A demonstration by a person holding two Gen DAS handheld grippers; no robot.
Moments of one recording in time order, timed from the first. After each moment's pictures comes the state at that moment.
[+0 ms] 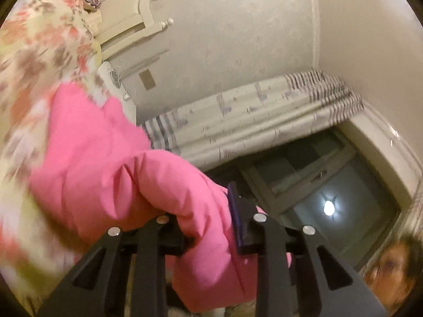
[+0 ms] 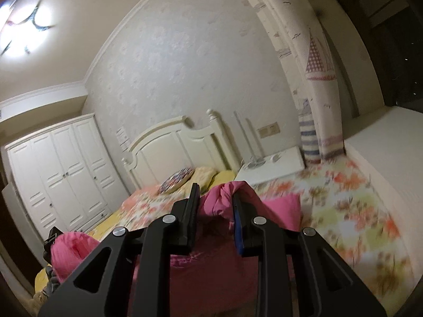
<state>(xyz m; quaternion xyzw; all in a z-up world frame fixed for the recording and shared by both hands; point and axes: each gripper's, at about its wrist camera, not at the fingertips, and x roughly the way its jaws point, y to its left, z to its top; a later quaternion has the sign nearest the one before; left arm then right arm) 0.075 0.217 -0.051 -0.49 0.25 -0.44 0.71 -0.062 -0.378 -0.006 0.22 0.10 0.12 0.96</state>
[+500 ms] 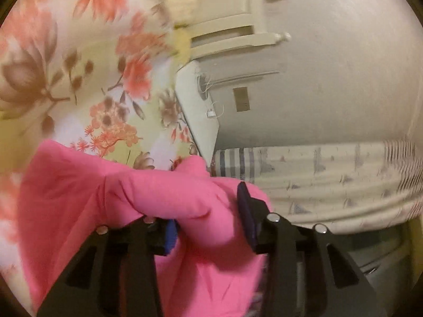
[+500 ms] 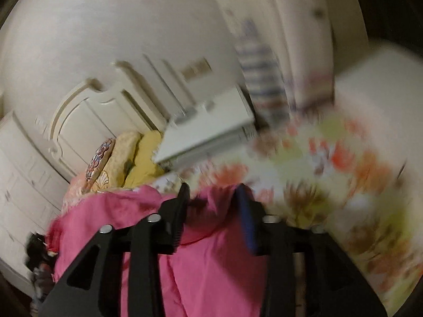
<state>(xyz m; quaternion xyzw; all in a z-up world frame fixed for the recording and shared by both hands) 0.374 0.170 -0.138 -0.56 0.39 -0.23 0.69 0.258 -0.441 -0.109 0.30 0.32 -0.01 0.90</state>
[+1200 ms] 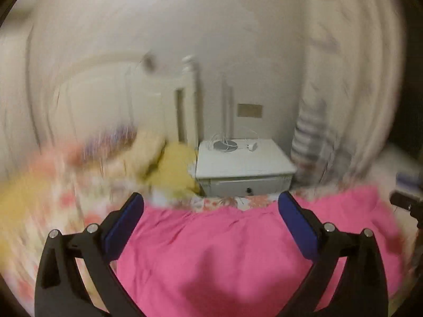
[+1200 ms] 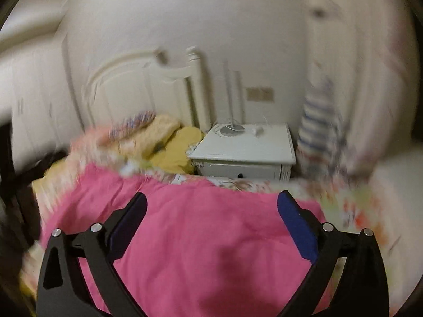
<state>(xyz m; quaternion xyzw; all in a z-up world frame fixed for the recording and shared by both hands) 0.284 -0.043 0.013 0.08 0.22 -0.10 0.97 0.221 -0.279 -0.029 0.01 0.25 0.07 0.96</state>
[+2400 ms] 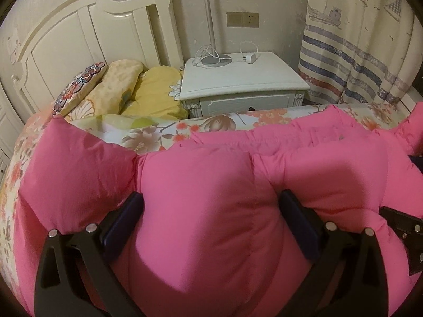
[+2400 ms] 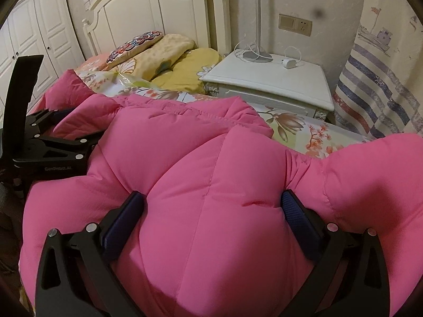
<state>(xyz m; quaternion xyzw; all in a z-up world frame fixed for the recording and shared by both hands) 0.402 -0.073 -0.131 0.10 0.42 -0.10 0.90 0.335 -0.240 -0.157 -0.01 0.44 0.12 0.89</state>
